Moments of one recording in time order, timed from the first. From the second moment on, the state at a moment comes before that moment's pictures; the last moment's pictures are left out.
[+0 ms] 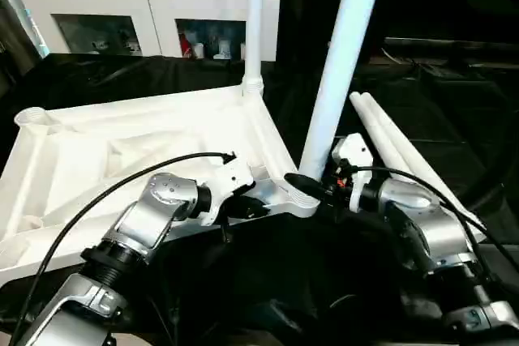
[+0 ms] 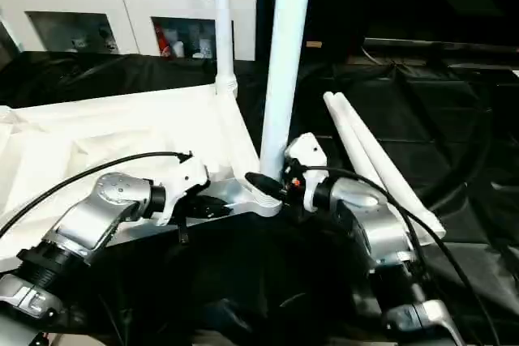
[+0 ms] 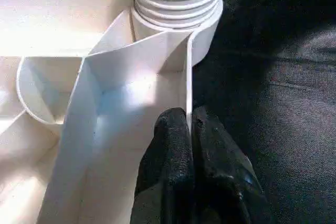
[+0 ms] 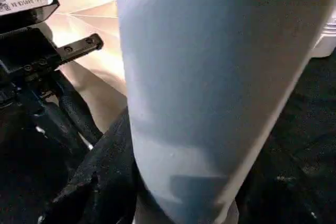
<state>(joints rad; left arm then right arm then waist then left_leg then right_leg) -0.51 0.39 -0.37 0.36 -0.04 0.32 -1.03 -0.43 -0.33 0.16 0.36 0.23 0.21 0.89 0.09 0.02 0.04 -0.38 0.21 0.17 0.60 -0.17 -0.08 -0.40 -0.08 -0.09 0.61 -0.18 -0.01</state>
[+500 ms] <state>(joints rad) -0.51 0.44 -0.38 0.36 -0.04 0.28 -1.13 -0.44 -0.33 0.18 0.42 0.24 0.14 1.03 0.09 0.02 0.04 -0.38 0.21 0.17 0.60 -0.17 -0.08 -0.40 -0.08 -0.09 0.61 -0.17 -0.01</state>
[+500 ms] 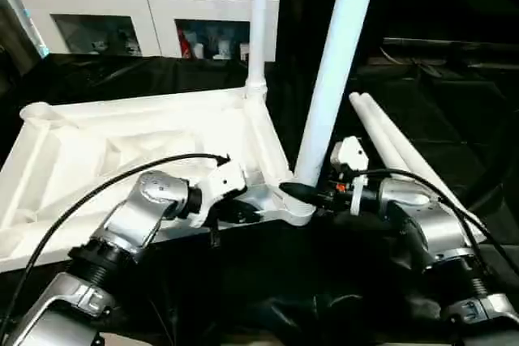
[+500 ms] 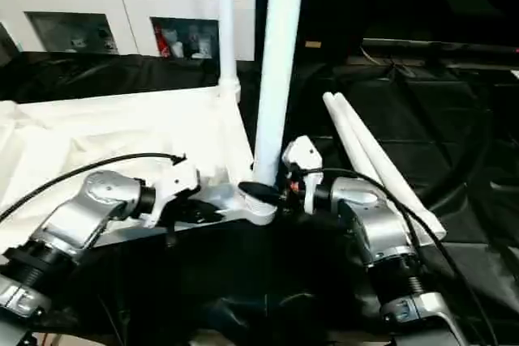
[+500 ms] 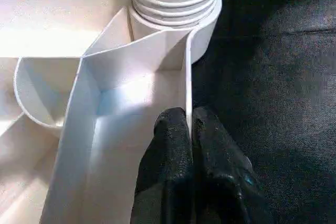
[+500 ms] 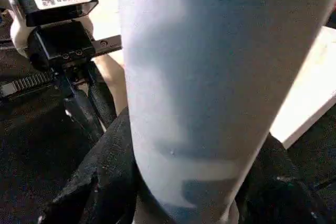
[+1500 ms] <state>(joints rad) -0.69 0.15 -0.30 0.56 0.03 0.57 -0.66 -0.73 -0.05 0.04 0.91 0.12 0.03 0.33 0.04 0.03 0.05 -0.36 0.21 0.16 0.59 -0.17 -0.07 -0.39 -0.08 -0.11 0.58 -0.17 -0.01</state>
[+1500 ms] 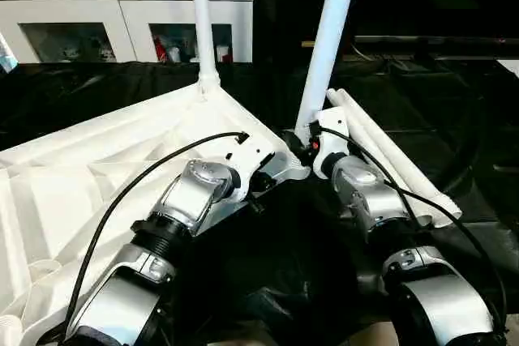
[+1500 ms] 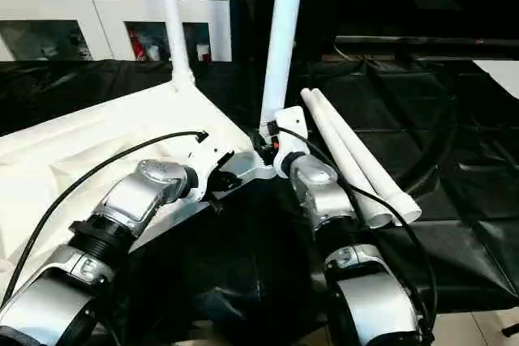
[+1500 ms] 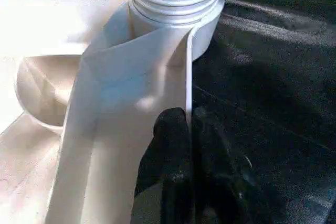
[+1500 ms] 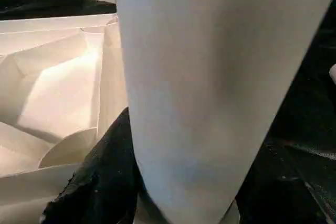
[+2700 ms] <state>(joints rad) -0.48 0.53 -0.33 0.26 -0.05 0.38 -1.19 -0.58 -0.26 0.20 0.58 0.16 0.07 1.18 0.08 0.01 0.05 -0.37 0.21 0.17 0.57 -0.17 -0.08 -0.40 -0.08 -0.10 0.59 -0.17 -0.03</state>
